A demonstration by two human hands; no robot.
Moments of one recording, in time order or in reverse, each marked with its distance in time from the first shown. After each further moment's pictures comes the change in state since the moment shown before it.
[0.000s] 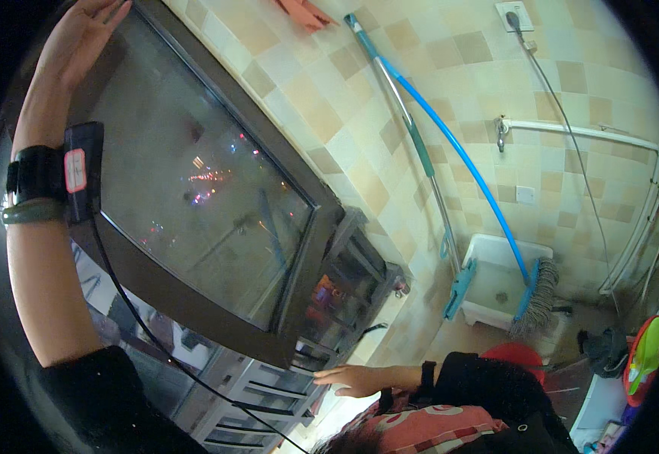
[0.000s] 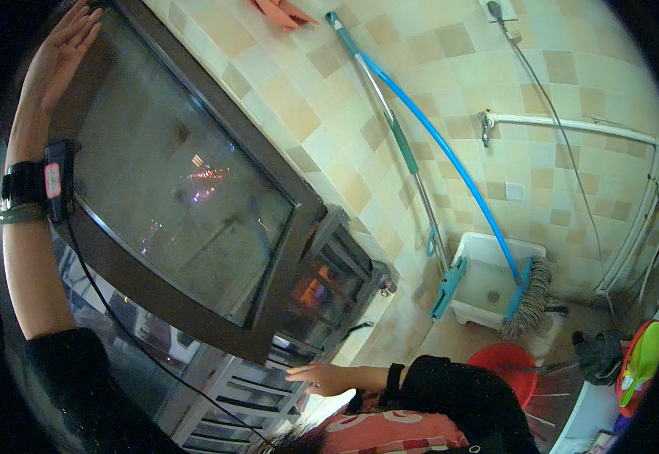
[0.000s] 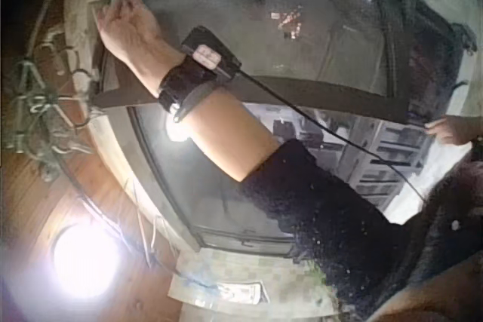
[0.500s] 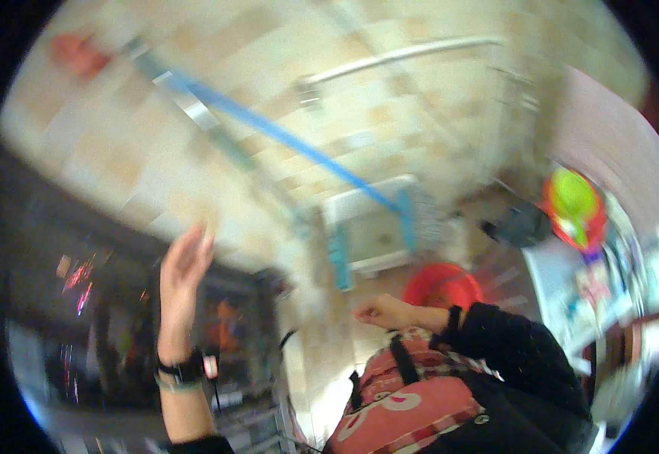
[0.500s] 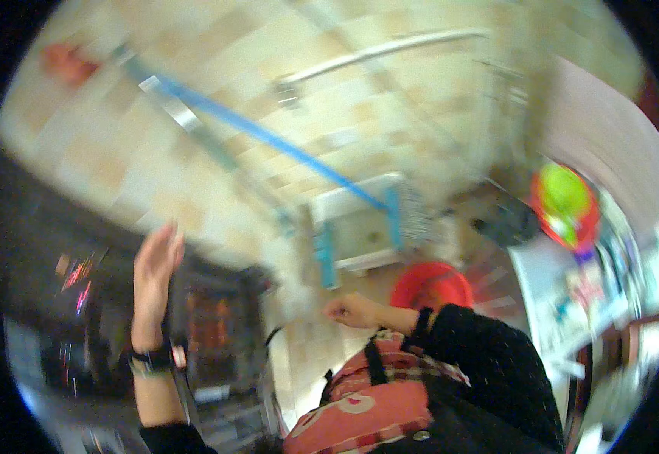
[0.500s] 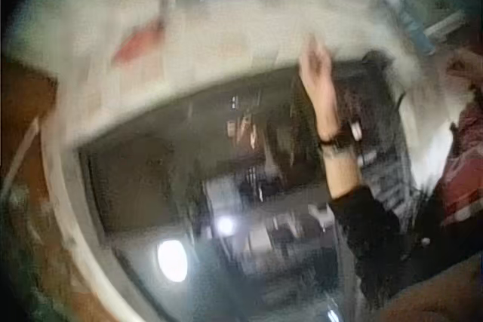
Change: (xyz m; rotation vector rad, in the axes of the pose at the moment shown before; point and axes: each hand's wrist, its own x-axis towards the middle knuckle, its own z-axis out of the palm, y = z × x) left_hand -0.263 -0.111 0.349 -0.878 -0.323 -0.505; right_hand -0.216 -0.026 -0.039 -0.107 0.843 0.903
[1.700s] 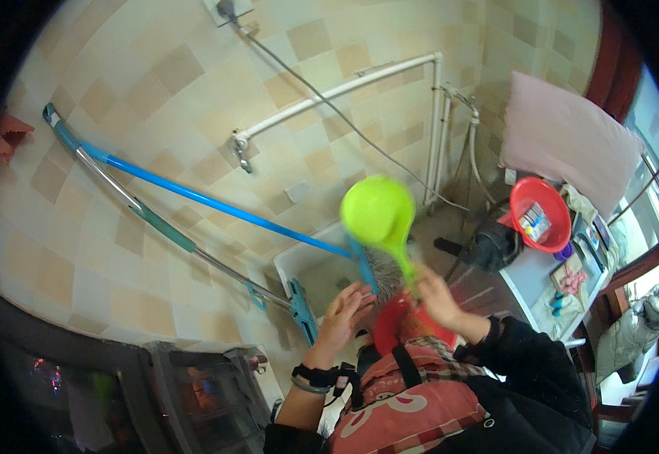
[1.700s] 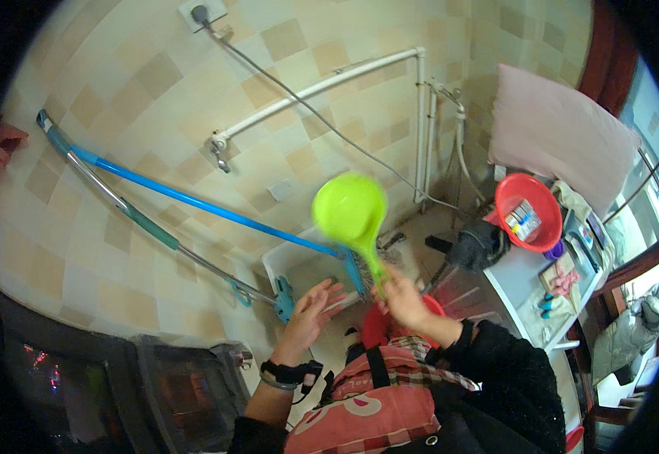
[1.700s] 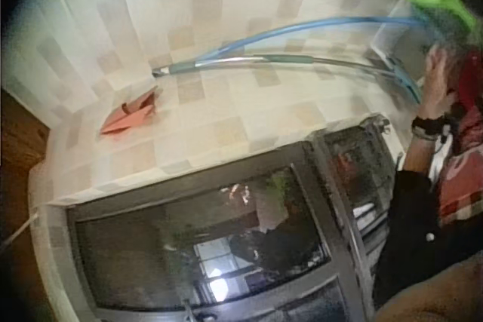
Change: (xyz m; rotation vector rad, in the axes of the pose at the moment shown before) left_hand 0.038 -0.177 0.258 -0.889 -0.664 -0.507; right_hand -0.045 0.003 -0.116 0.552 0.914 0.110
